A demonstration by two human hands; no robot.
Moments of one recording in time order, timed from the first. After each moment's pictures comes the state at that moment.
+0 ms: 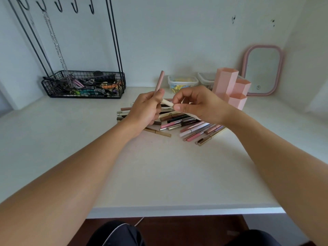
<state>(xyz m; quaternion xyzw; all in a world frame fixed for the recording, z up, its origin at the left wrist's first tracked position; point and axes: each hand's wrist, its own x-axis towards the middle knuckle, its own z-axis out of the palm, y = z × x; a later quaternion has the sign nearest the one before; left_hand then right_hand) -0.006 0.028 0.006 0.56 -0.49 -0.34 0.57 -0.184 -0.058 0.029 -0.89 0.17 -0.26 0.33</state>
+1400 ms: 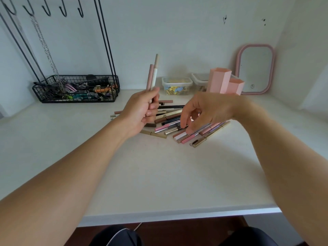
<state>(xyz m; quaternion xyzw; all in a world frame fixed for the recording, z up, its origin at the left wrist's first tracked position) -0.010 0.023 0.018 0.49 -0.42 -0.46 0.61 -0.215 -0.055 0.058 -0.93 0.25 0.00 0.26</state>
